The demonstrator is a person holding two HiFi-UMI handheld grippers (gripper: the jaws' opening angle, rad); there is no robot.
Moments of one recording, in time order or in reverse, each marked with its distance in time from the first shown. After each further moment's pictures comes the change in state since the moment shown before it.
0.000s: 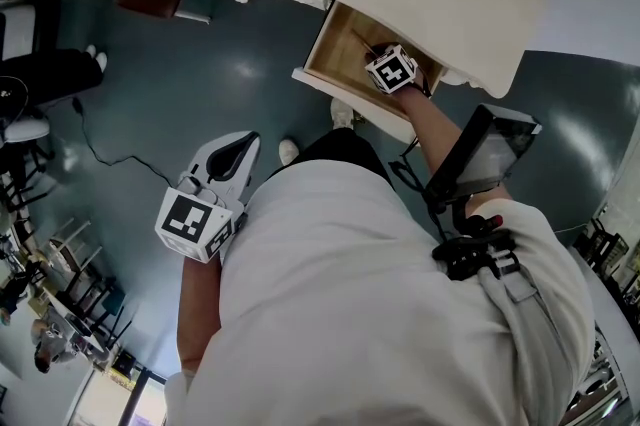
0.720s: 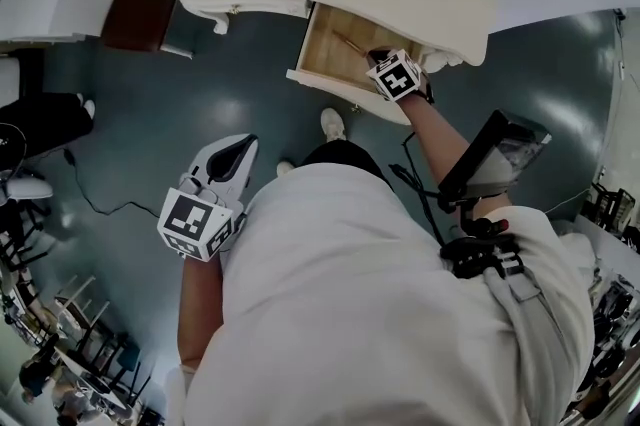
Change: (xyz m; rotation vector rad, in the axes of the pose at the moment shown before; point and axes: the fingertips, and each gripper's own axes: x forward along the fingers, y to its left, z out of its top) left arm -0.045 -0.002 -0.028 0.111 -0.084 -0.127; right arm -0.098 0.028 0.001 0.050 -0.072 -0.190
